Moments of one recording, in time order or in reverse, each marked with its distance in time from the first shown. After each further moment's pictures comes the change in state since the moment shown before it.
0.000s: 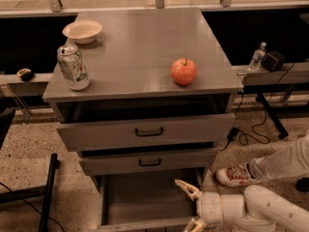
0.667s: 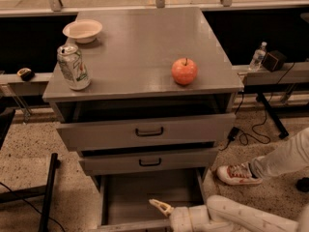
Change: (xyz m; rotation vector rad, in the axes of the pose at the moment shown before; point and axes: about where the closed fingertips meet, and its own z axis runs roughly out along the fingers) arm 0.117 0.026 0.111 -0.171 -0.079 -0.009
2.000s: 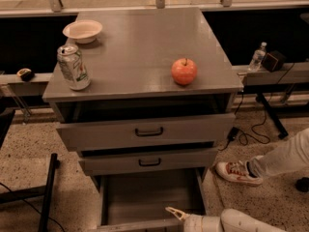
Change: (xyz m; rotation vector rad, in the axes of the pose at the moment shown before) arm 0.081 -0.007 -0.050 0.202 0.264 -0.080
